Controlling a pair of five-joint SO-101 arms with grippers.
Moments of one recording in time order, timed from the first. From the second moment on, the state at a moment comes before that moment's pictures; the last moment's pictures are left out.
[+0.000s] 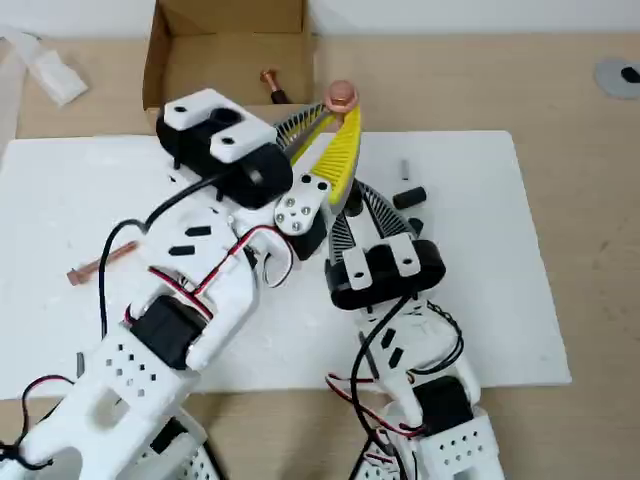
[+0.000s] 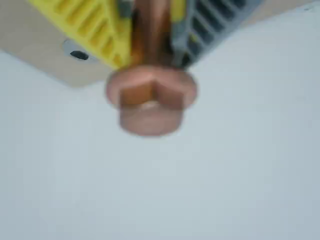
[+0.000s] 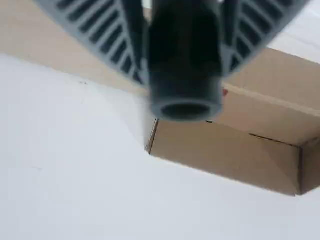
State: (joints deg) left arm 35.3 -50.9 42.9 4.2 -6.2; right arm -23.7 -103.6 92.2 16.7 2.5
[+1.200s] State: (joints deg) left arm 33.2 -50.9 46.8 12.6 3.7; right arm -23.7 -103.6 93.8 16.6 2.5
